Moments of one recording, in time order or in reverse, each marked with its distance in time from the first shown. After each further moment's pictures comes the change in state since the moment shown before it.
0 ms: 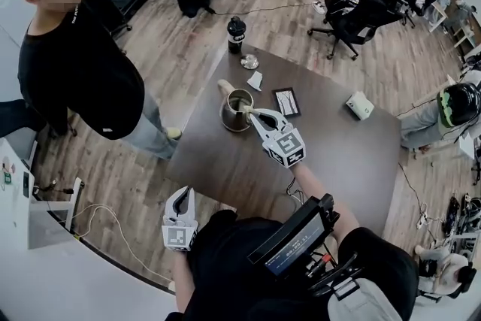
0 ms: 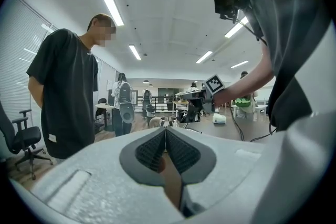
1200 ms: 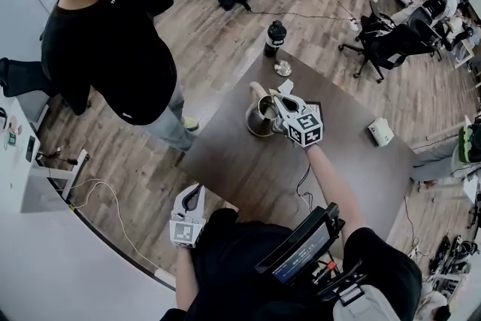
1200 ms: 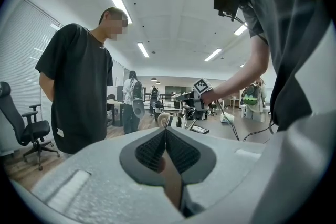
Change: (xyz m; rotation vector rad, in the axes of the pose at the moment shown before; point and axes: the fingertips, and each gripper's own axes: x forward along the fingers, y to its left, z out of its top) left arm -0.002 0.026 -0.019 -0.078 0.017 0.070; right arm 0.100 -0.056 -0.026 0.058 0.106 0.035
